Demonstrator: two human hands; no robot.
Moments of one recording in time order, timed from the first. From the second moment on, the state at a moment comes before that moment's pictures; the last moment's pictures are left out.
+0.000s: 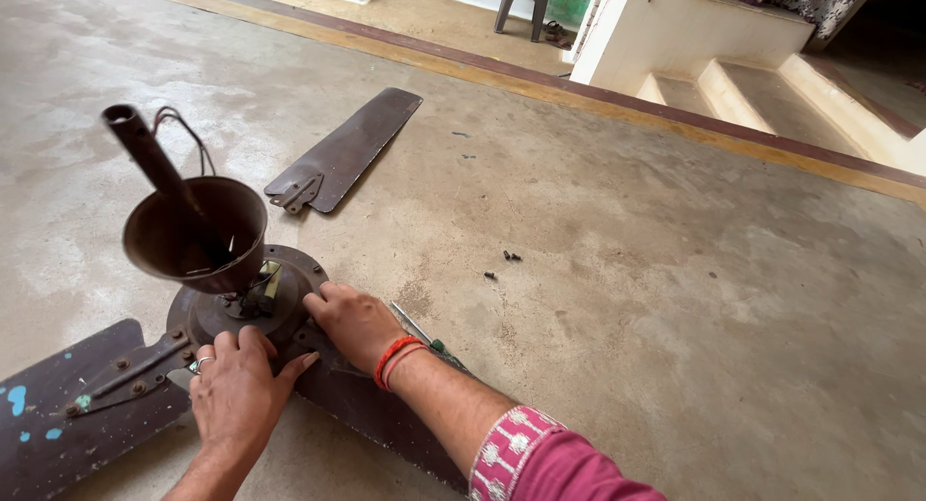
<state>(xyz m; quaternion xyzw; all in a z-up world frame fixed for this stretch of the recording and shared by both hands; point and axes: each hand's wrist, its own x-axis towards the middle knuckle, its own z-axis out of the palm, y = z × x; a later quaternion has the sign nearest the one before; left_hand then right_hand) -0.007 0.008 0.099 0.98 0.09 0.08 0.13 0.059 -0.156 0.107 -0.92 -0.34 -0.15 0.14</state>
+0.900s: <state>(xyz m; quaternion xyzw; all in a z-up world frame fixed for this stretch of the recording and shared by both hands) -0.009 0.006 0.106 0.98 0.11 0.08 0.15 0.064 -0.146 0.117 -0.95 -0.29 -0.06 0.12</state>
